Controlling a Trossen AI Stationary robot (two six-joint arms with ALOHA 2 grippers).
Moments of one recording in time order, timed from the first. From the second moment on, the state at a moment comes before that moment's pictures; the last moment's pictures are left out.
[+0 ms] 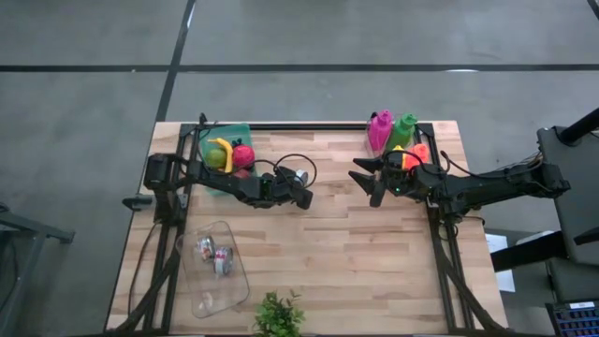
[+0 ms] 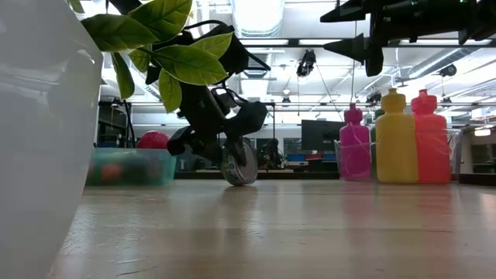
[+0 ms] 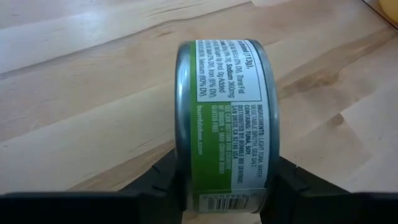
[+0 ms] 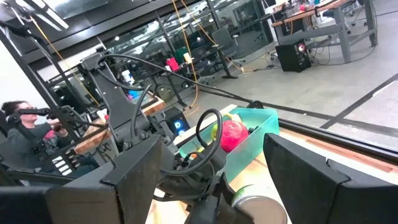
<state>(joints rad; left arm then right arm) 0.05 1.88 1.02 -0.09 -0.50 -0.91 0.00 0.91 0.41 0.55 0.37 0.45</state>
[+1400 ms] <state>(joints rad) 0.05 1.85 1.08 -0.20 -0.47 -0.83 0.00 0.91 0.41 0.55 0.37 0.45</state>
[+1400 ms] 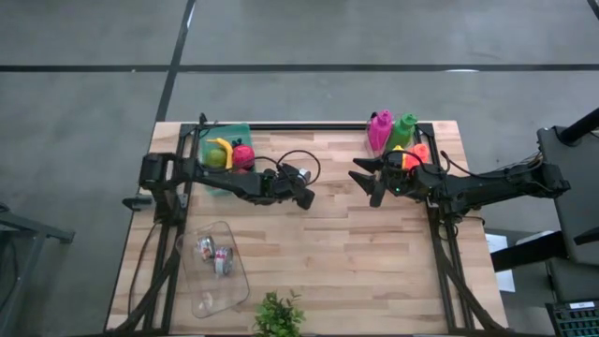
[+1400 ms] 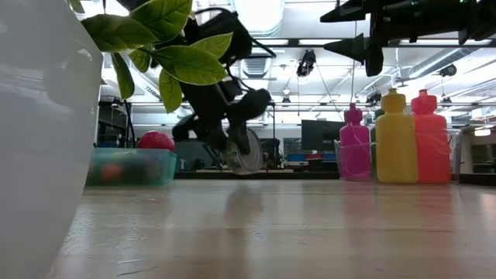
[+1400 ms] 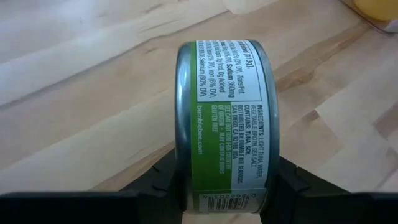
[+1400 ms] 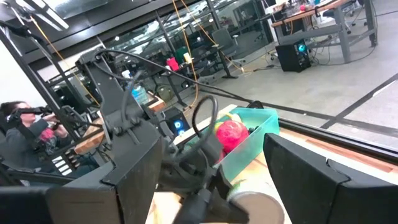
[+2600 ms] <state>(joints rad) -0.28 1.28 1.19 -1.10 -0.31 -1.43 0.00 0.91 0.41 0.53 0.37 0.45</state>
